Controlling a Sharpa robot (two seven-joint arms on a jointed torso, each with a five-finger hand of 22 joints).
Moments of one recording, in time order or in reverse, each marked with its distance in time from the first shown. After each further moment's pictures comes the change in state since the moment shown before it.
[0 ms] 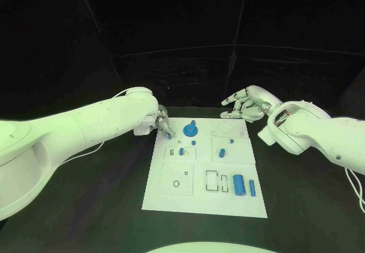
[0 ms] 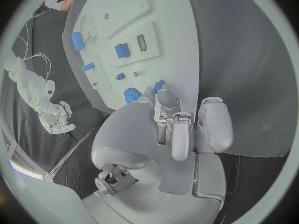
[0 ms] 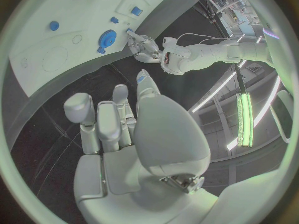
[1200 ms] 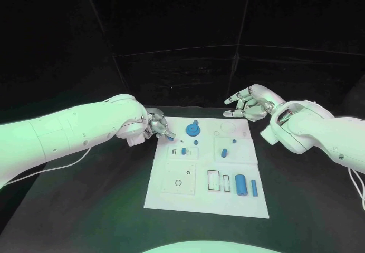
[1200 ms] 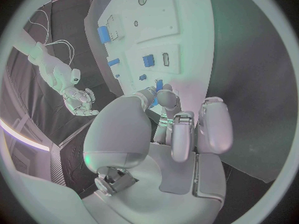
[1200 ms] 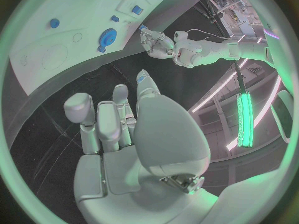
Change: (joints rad) left arm 0.006 -0.253 -0.026 0.363 0.195 -0.215 0.028; left_hand -0.068 -0.166 0.446 0.004 0.005 -0.018 0.000 0.062 0.063 0.037 -0.009 0.008 -0.006 0.000 0.000 0.000 0.000 0.000 0.004 -0.004 0.004 0.022; right arm 0.000 -0.002 0.000 -0.011 0.000 0.000 0.000; right_hand 0.000 0.000 0.003 0.003 0.005 0.000 0.000 0.000 0.000 0.000 0.000 0.000 0.000 0.000 0.000 0.000 0.001 0.000 0.000 0.000 0.000 0.000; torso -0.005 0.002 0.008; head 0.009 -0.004
